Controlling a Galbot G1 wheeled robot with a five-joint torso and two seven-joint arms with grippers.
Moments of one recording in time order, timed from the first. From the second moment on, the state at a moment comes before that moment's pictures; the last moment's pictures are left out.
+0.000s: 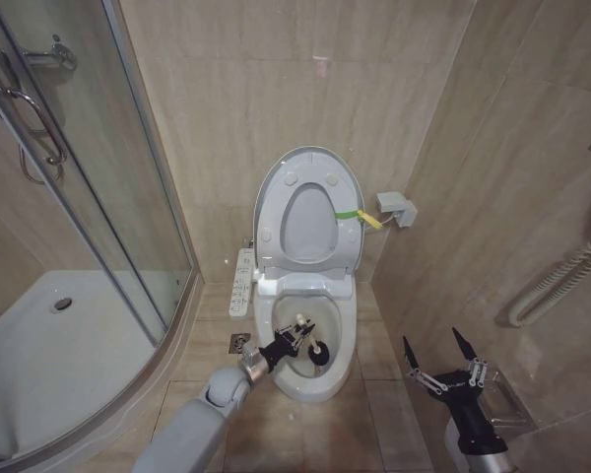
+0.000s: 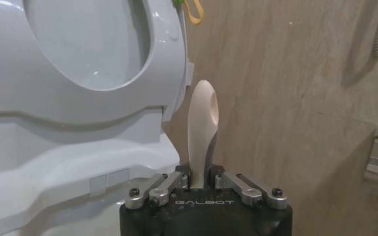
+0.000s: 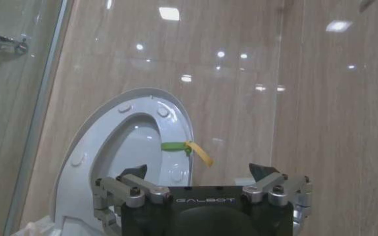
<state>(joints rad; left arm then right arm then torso) 0.83 -1.25 0.12 -1.31 -0.41 -0.16 0.39 -1.77 1.38 0.78 2.03 0.24 0.59 -0.17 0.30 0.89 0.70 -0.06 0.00</state>
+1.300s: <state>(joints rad) 0.75 -1.17 0.25 -1.36 -0.45 -0.01 0.30 -1.77 1.38 0.78 2.03 0.24 0.59 -0.17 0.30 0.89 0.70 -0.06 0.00</state>
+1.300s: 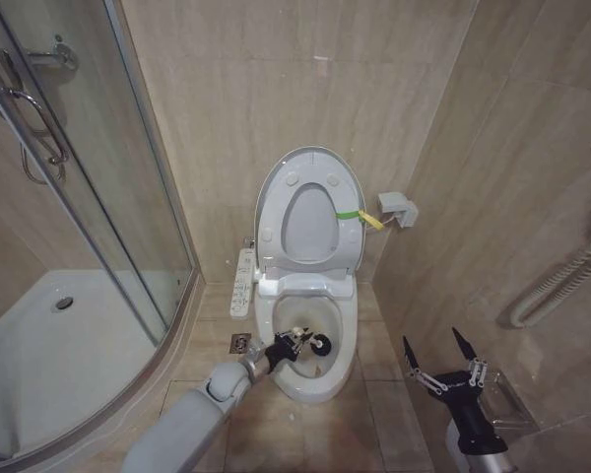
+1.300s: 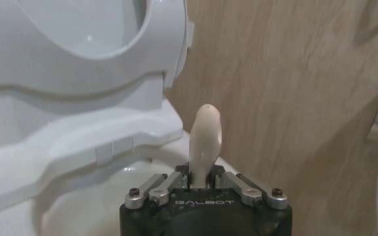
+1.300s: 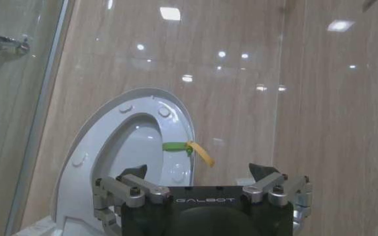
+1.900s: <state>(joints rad) 0.98 -0.96 0.12 -1.74 -0.59 0.22 0.07 -1.77 1.38 0.78 2.03 0.24 0.59 -0.17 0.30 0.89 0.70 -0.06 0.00</state>
